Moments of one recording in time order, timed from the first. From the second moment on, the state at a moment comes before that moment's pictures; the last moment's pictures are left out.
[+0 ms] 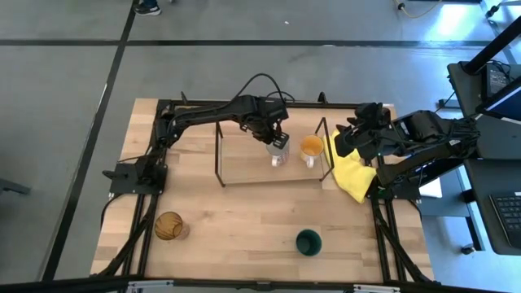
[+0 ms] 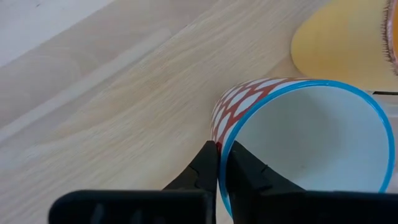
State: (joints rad) left arm 0.28 2.10 2.02 -1.13 0.04 -0.76; right arm 0.25 1.21 1.66 -1.53 0.82 1.03
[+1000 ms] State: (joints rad) left arm 0.28 2.09 2.02 -1.10 0.05 -0.70; right arm 0.25 1.21 1.66 -1.56 0.82 1.04
